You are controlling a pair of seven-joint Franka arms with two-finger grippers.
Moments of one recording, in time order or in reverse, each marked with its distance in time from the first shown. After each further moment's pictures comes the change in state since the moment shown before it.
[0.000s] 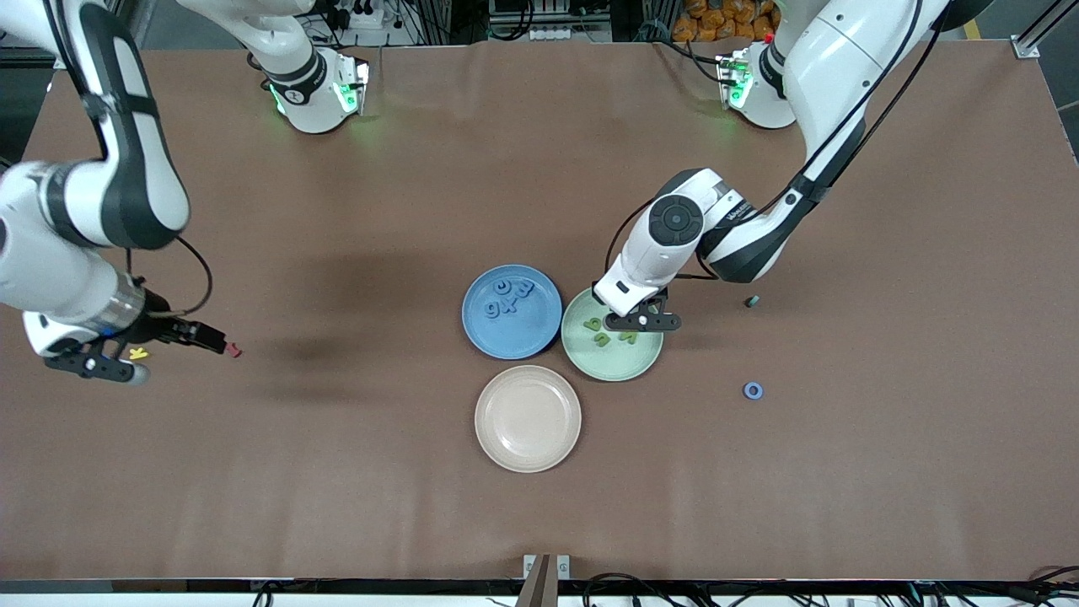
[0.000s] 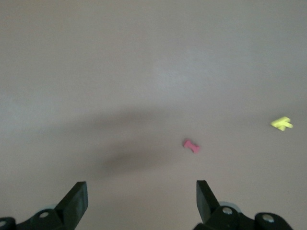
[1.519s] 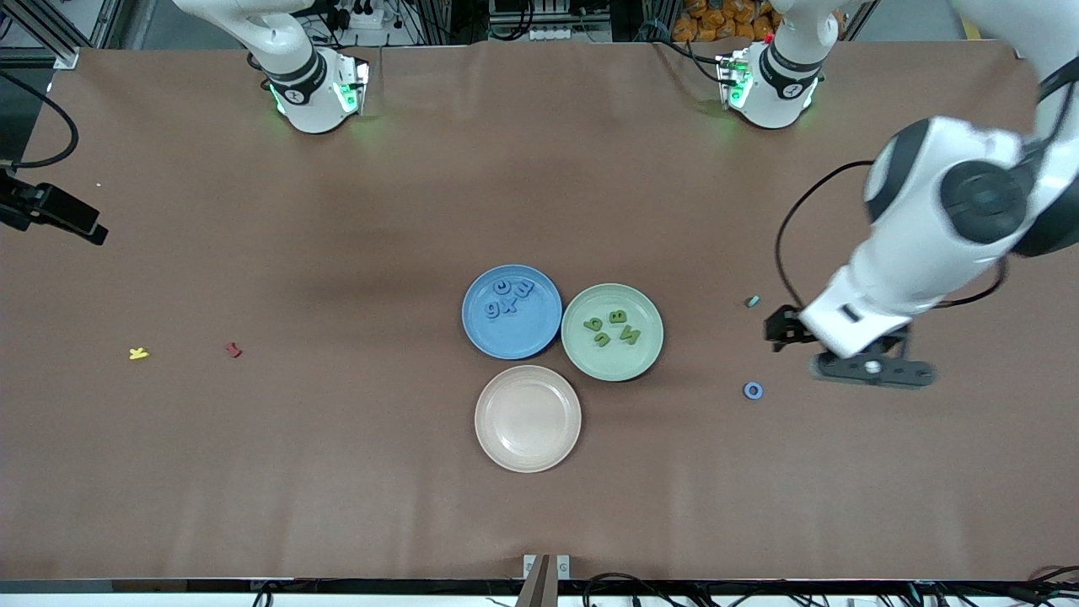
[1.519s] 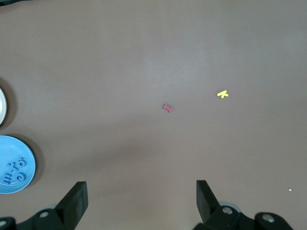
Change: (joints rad) left arm 0.311 -0.216 -0.010 0.406 -0.063 -0.517 0.560; right arm 0.120 -0.183 -0.114 0.400 -0.023 -0.611 -0.003
